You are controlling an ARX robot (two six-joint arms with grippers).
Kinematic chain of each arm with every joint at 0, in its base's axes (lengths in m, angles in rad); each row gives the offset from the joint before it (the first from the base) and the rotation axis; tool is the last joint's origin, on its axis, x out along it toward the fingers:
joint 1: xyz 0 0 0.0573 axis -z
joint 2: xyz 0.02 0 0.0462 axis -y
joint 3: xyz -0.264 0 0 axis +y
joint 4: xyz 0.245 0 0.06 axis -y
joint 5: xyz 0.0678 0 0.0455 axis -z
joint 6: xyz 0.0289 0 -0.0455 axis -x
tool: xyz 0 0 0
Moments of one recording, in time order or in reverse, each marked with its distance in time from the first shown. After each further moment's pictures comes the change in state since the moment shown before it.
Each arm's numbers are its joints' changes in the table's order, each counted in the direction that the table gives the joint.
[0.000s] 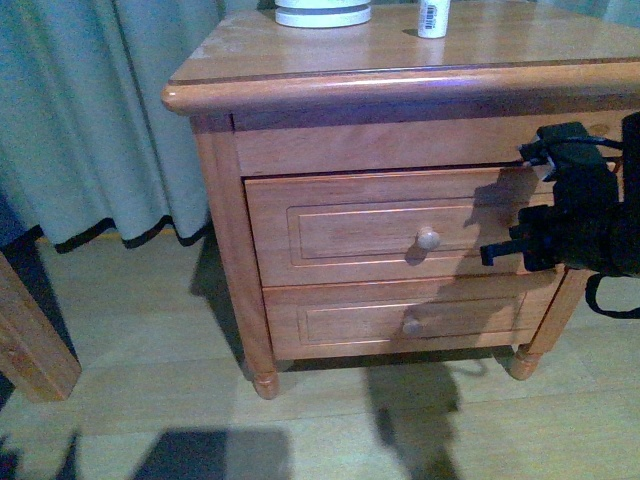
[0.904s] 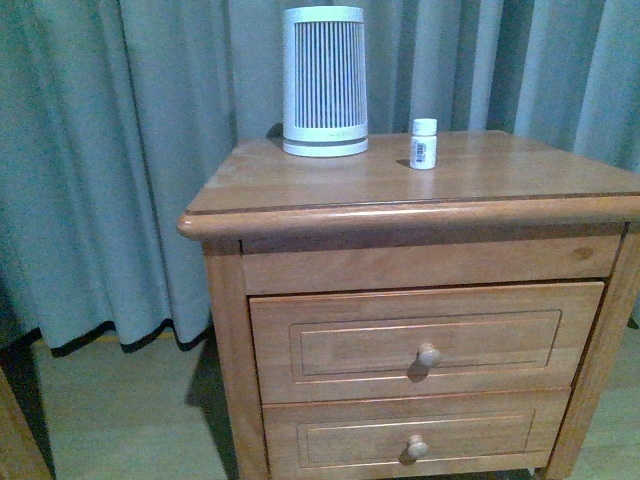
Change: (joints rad) left arm 0.000 0.000 0.000 0.000 0.000 0.000; right arm 0.048 2.010 0.727 -0.755 0.066 -0.106
